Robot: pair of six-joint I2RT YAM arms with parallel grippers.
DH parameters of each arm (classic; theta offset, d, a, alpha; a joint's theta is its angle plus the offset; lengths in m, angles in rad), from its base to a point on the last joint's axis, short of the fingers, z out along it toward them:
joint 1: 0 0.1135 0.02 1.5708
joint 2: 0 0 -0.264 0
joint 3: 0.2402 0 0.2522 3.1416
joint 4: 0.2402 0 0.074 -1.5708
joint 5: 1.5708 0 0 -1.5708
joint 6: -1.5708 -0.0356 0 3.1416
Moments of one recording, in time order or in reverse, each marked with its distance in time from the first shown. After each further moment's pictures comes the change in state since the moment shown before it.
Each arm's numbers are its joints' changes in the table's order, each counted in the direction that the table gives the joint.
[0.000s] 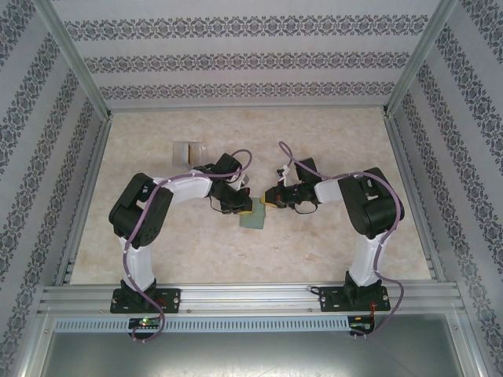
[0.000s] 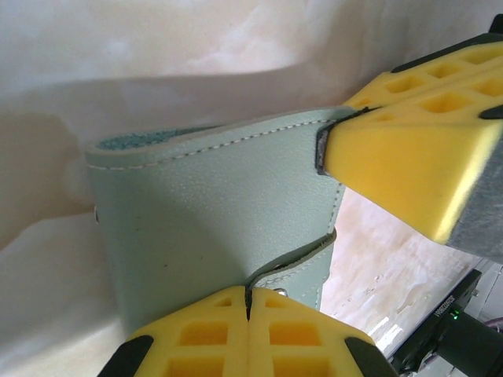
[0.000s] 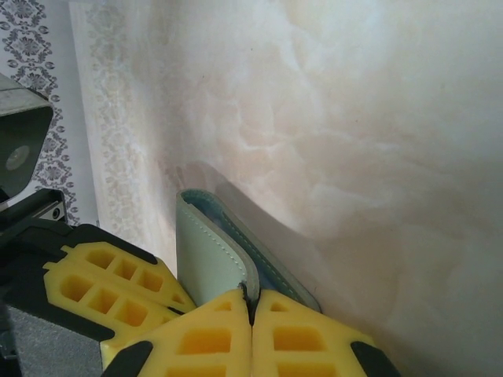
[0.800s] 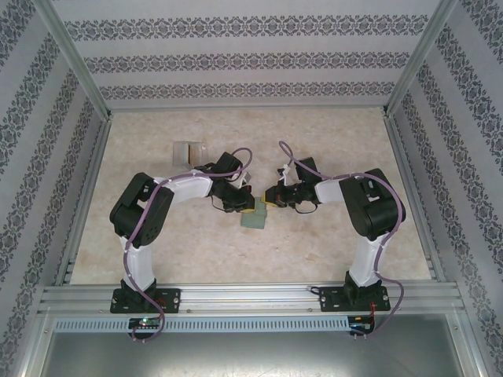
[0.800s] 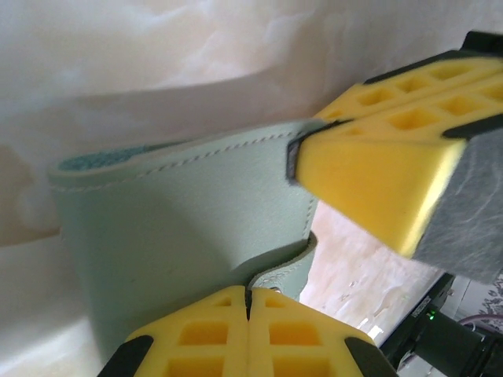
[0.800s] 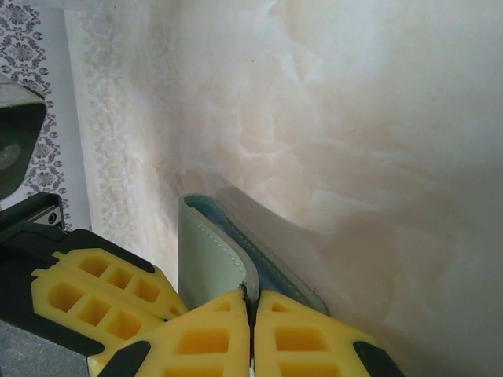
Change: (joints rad) left arm 0.000 -0.003 0.006 -0.055 0.032 0.035; right arm 0.010 0.014 0.003 0.011 0.027 0.001
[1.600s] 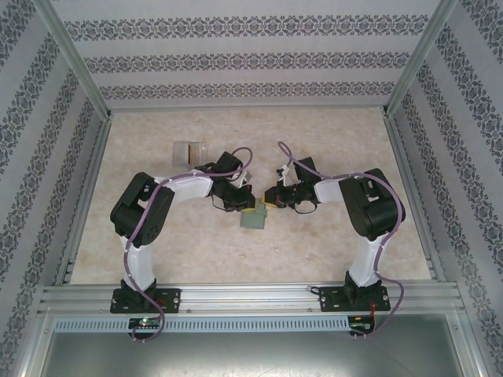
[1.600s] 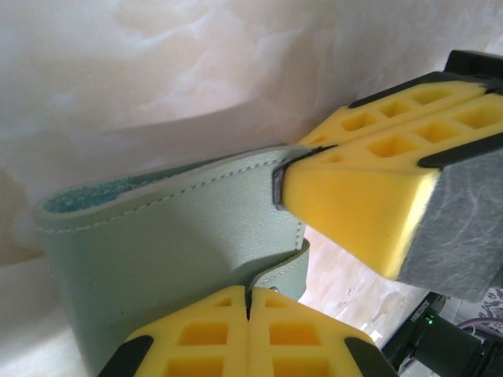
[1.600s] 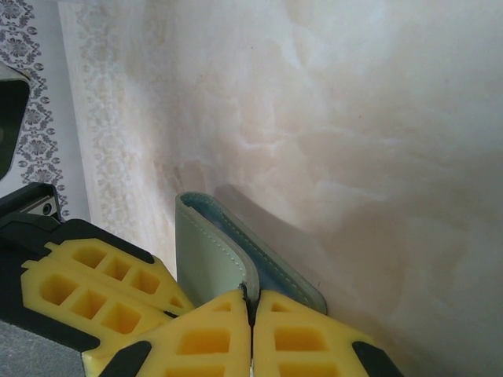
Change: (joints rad) left arm 0.000 -0.006 -0.002 -0.008 -0.001 -0.002; right arm 0.005 0.000 0.009 0.029 0.000 0.001
